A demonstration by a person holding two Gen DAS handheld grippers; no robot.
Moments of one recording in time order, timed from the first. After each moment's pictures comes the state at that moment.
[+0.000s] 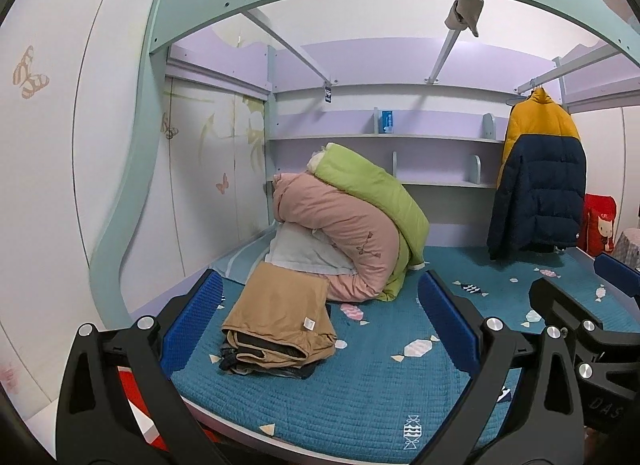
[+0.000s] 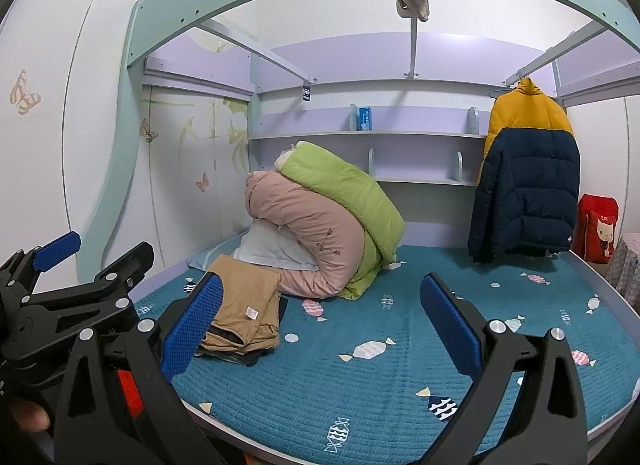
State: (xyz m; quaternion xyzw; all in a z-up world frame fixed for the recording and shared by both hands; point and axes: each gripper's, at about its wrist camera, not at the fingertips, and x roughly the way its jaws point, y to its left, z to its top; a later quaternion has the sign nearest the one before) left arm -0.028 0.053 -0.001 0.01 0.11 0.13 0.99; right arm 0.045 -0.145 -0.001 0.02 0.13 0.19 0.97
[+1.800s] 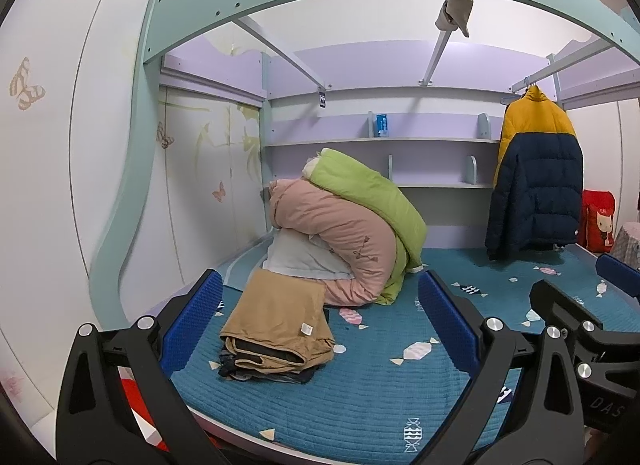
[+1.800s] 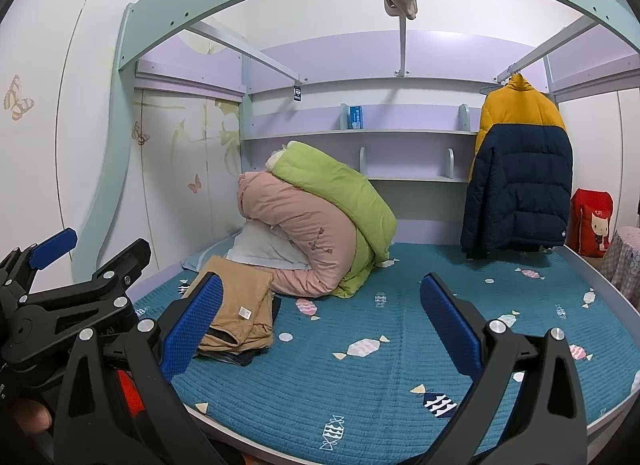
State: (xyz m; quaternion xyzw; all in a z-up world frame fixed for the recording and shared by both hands) left arm -0.027 0.041 0.000 0.02 0.10 0.13 0.99; right arm 0.037 -0.140 0.000 0.02 0.14 0.17 0.98
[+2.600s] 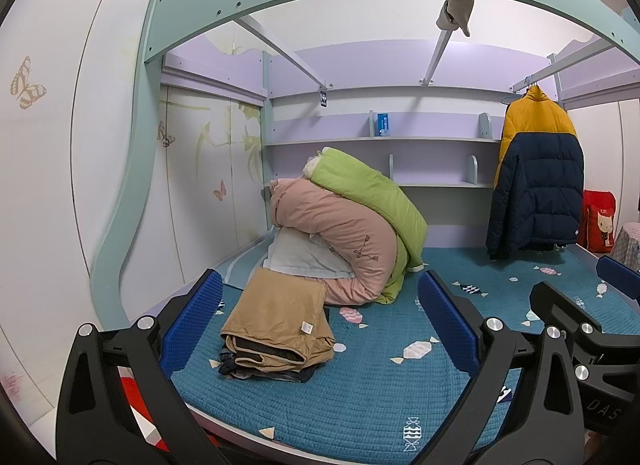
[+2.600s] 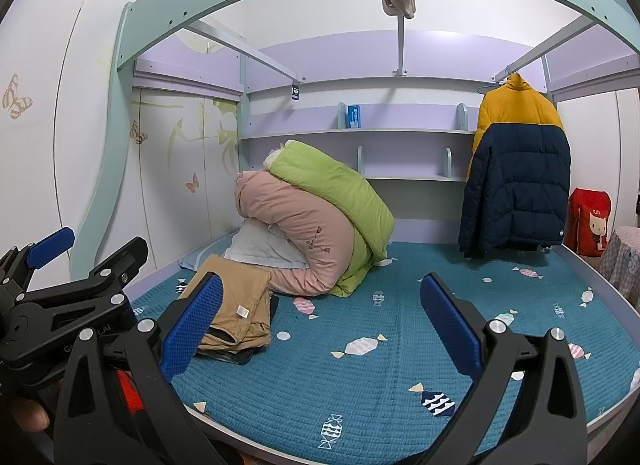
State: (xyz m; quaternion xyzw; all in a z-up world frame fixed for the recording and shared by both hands) left arm -0.030 0.039 0.000 0.02 0.10 0.14 0.99; right arm 0.034 -0.135 0.001 0.02 0.14 0.17 0.98
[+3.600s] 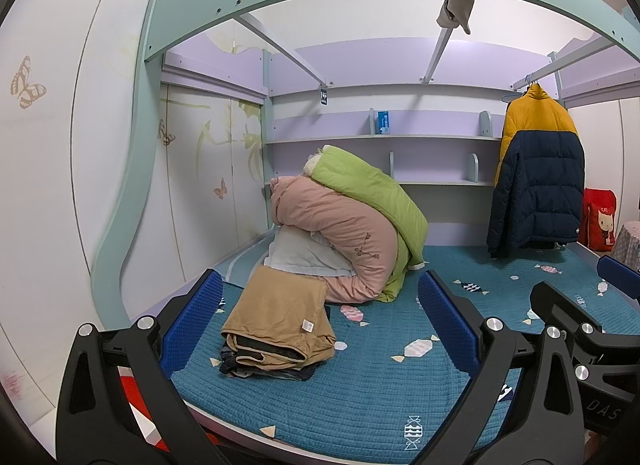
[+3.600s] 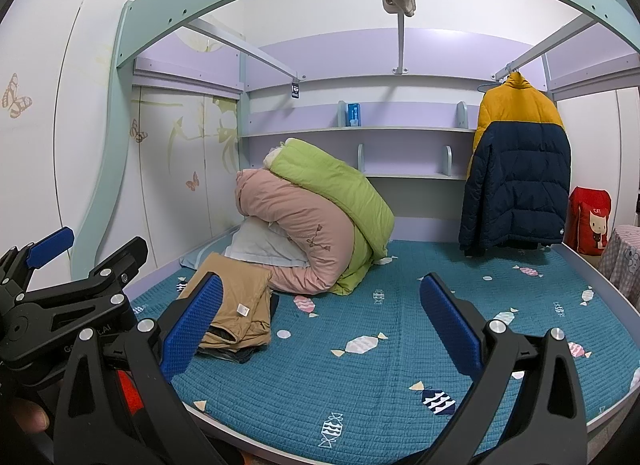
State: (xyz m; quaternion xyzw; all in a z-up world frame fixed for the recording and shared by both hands) left arm -0.029 0.039 0.001 0.02 0.10 0.14 0.99; right arm 0.031 -0.132 0.000 0.03 0.14 0.16 0.98
